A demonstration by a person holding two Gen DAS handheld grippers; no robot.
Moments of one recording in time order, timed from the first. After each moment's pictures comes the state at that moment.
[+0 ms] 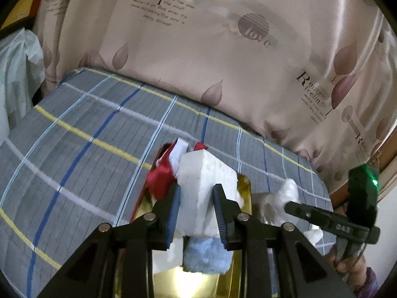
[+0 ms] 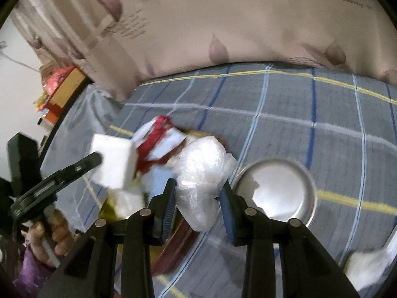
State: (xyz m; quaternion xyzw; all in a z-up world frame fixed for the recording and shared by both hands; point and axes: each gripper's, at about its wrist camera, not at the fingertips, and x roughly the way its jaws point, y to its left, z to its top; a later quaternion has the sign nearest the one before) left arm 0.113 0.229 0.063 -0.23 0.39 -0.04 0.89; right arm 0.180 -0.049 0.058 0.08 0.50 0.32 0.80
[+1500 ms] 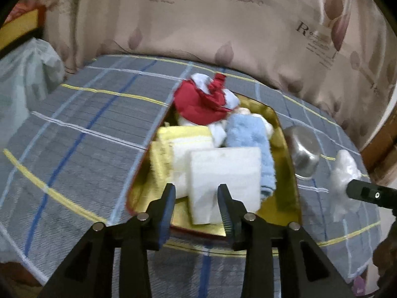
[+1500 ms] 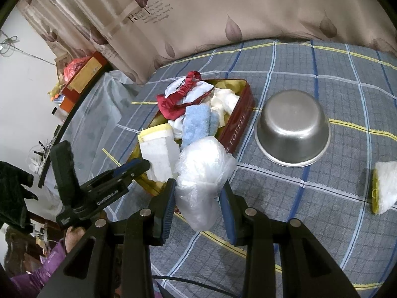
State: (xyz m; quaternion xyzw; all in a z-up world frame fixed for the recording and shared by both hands) left arm 0.028 0.197 0.006 -0.12 0.42 0.02 0.90; right arm 0.083 -0.062 0.049 0.10 0.51 0.33 0.79
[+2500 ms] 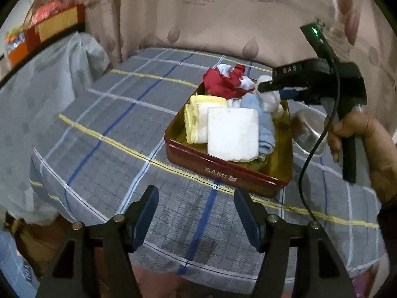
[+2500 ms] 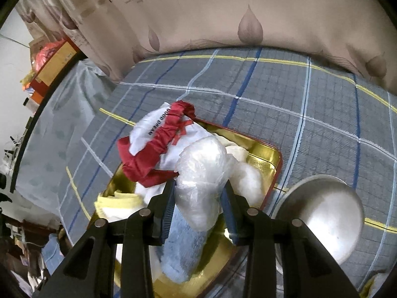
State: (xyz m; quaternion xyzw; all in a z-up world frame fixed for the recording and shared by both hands) left arm -0.044 0.166 0.036 -0.12 0.45 0.13 0.87; right arm 0.211 0.044 0.019 0.02 0.54 0.30 0.79
